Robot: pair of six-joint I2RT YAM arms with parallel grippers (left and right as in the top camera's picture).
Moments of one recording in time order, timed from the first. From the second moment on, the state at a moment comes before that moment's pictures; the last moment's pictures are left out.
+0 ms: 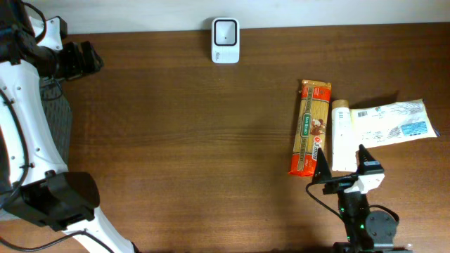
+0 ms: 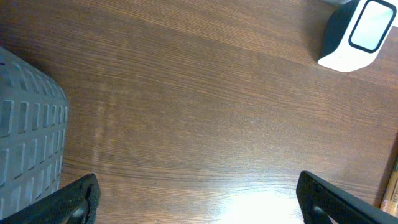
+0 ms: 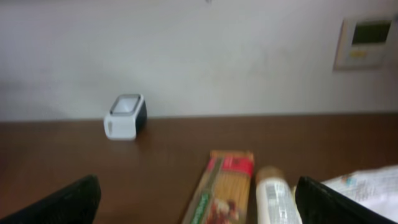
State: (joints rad) left arm 0.31 2.01 2.31 -1.43 0.28 0.02; right arm -0.05 0.01 0.02 0.03 -0.13 0.08
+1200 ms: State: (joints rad) left arm 0.13 1.05 0.97 -0.55 0.13 0.17; right arm -0.04 0.01 0.01 -0.06 -0.13 0.08
